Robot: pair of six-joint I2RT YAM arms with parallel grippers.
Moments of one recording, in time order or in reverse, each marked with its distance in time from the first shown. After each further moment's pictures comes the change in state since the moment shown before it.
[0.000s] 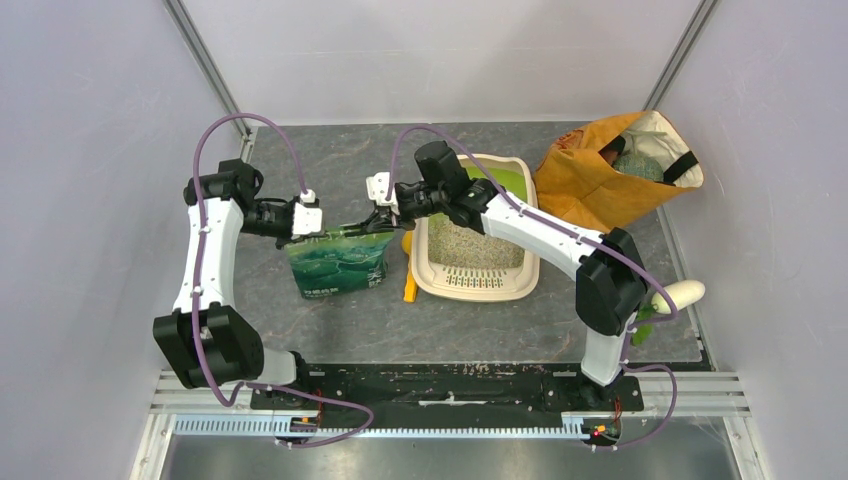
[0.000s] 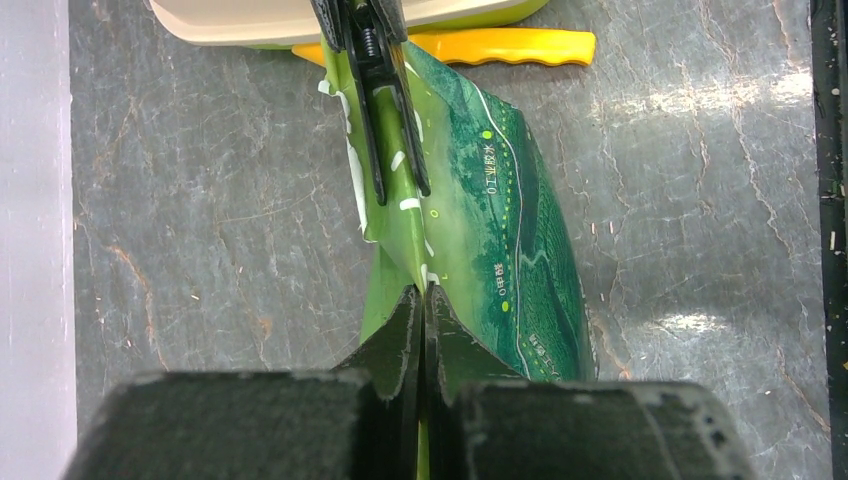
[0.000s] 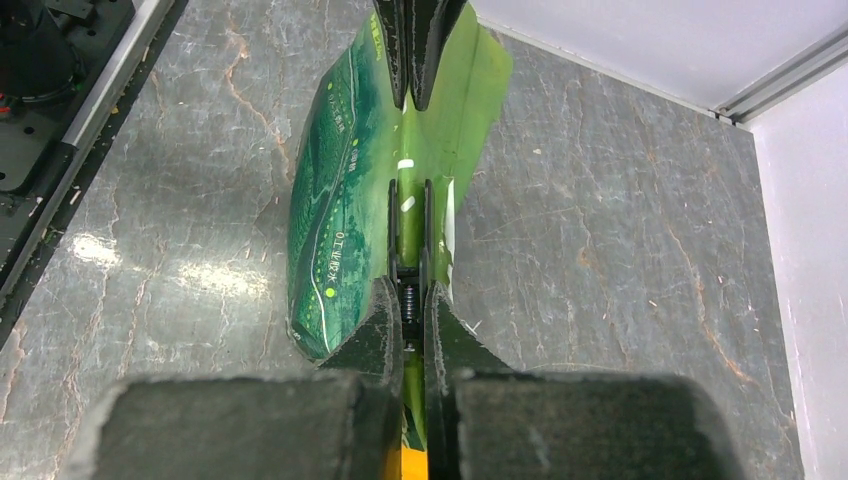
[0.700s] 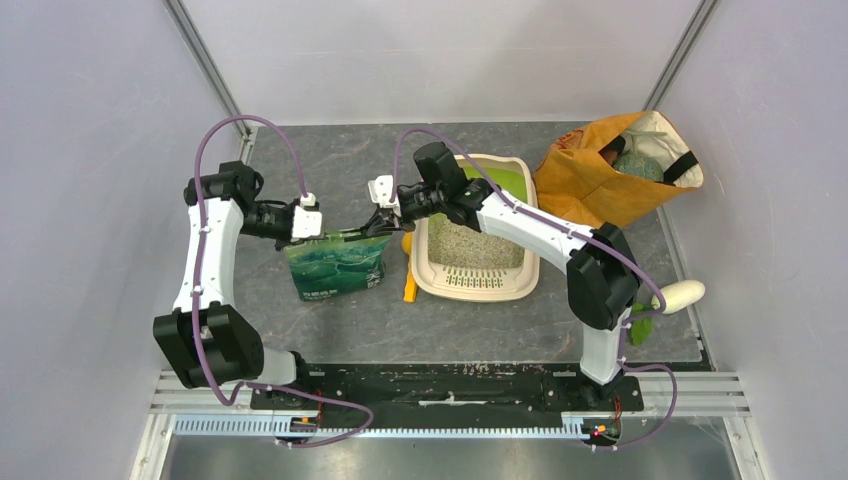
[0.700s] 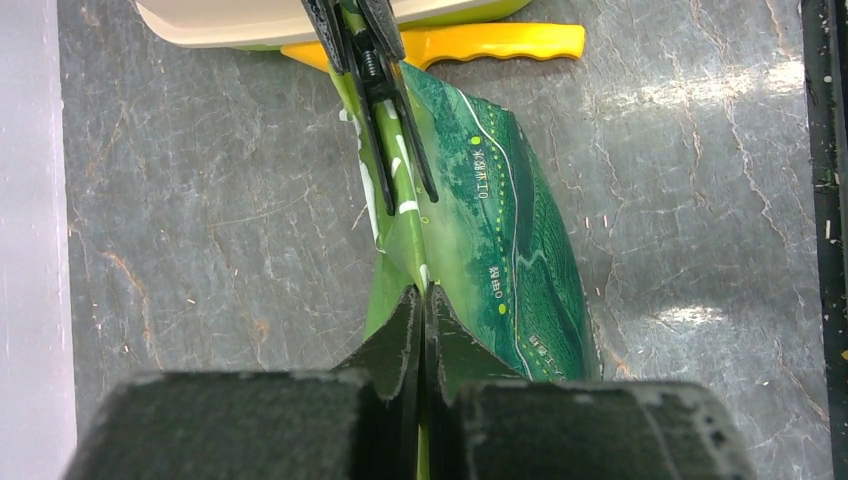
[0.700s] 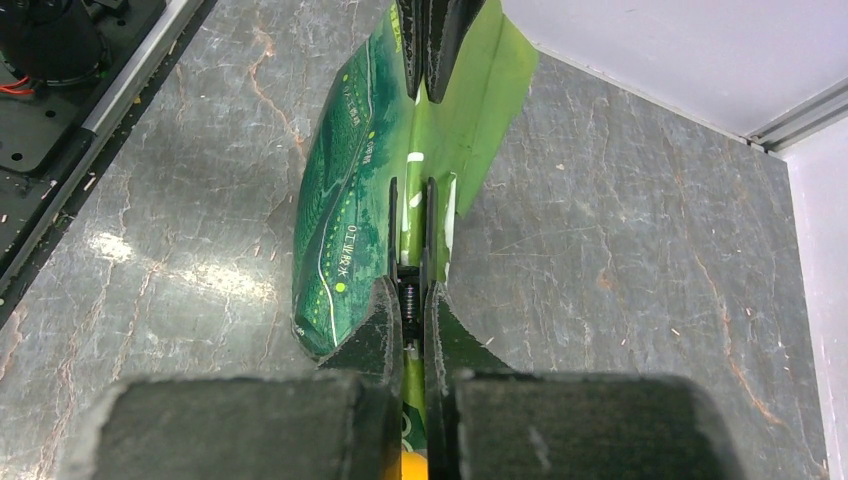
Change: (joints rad) left arm 0.000 0.002 -0.005 -0.023 -0.009 0.040; right arm -0.017 0.045 0.002 0.009 -0.090 -0.046
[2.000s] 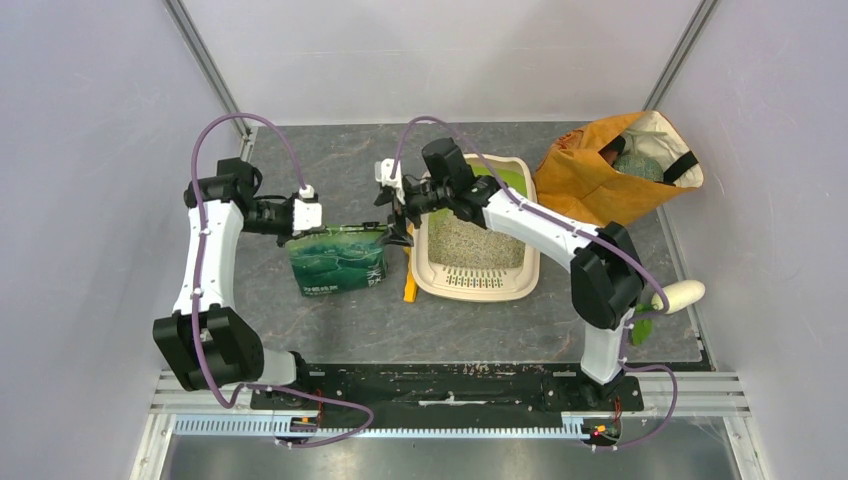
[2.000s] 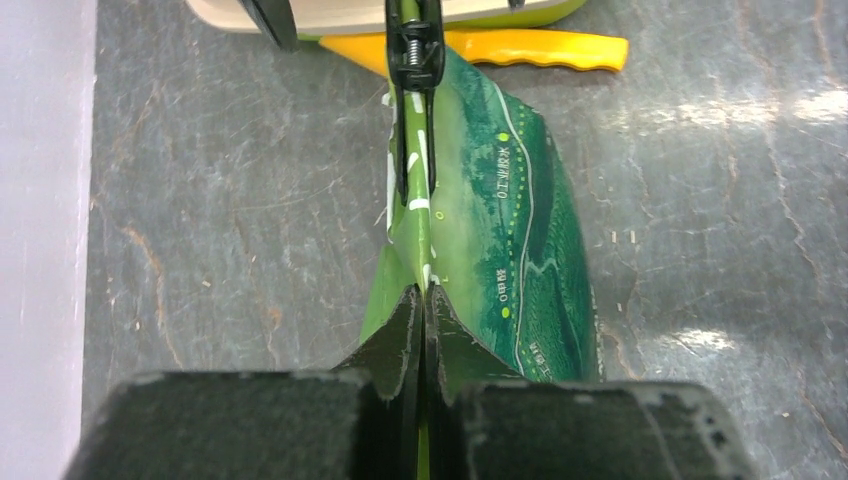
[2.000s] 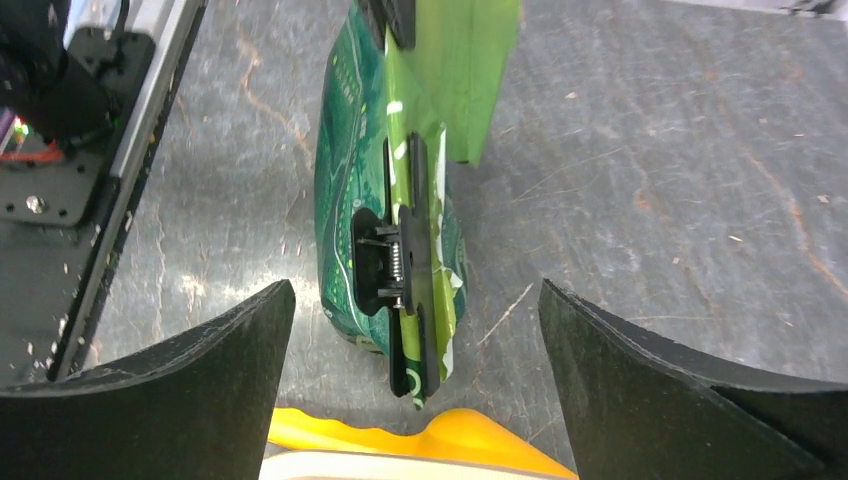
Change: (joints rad) left arm 0.002 -0.006 -0.009 0.069 0.022 -0.082; right arm -0.033 -0.002 -0.028 0.011 0.041 0.217
